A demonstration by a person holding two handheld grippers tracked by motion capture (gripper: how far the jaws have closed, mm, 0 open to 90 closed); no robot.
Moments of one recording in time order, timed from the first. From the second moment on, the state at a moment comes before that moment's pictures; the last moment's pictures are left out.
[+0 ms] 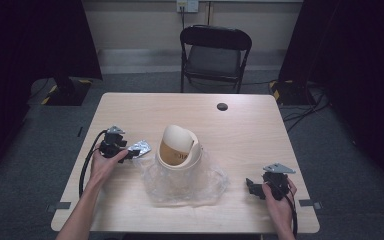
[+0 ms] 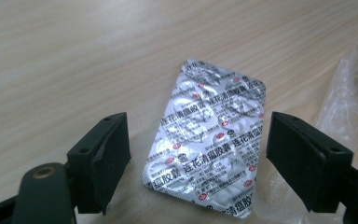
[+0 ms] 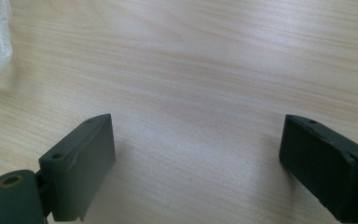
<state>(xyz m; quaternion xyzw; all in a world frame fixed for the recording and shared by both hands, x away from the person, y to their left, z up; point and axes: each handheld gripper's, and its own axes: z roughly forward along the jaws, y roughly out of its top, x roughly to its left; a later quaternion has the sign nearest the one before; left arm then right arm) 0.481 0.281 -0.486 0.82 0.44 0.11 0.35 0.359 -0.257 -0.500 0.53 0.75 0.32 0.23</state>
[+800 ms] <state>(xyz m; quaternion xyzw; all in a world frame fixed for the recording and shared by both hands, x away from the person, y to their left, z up) 0.470 0.273 -0.492 0.84 0.40 0.16 0.34 0.359 -0.257 -0.500 0.53 0.75 0.32 0.23</state>
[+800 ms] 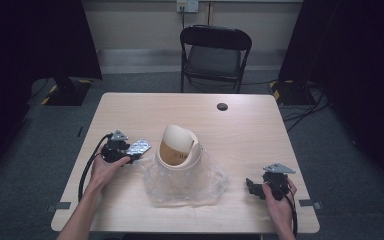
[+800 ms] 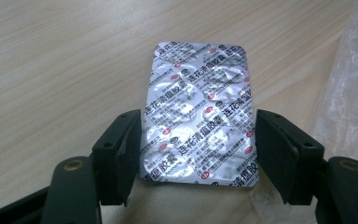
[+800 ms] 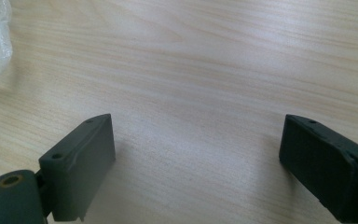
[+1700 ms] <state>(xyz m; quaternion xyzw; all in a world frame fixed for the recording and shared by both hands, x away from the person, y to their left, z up) 0.449 0.285 -0.459 0.80 0.41 0.17 0.39 0.359 -0.257 -0.500 0.53 0.75 0.32 0.23</state>
